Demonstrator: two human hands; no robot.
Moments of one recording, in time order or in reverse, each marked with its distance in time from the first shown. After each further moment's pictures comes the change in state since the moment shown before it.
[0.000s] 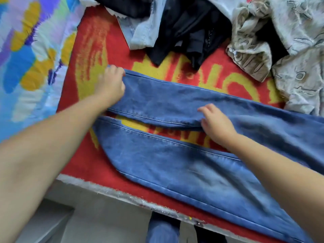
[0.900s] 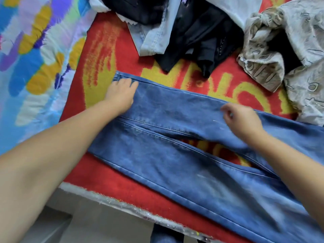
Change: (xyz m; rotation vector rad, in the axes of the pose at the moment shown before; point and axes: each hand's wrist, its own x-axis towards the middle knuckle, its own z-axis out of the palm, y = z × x) left_hand 0.005 -0.009 0.018 0.319 -0.152 0.176; right_hand 0.024 0.013 -0.032 -0.004 0.213 0.146
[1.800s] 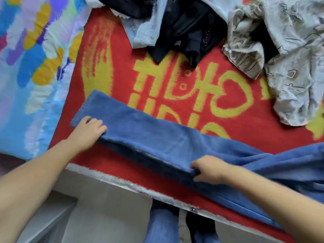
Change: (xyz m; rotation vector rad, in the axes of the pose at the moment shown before) left_hand -0.167 -0.027 0.038 0.143 -0.068 0.244; right_hand -0.145 -0.036 0.003 -0.217 -0.994 -0.368
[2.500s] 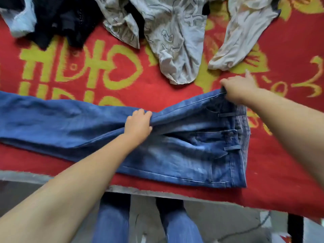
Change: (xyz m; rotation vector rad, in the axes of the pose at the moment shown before) left_hand 0.166 0.479 -0.175 -0.410 -0.008 -0.145; right_hand -0.206 0.389 0.070 -0.212 0.521 0.617
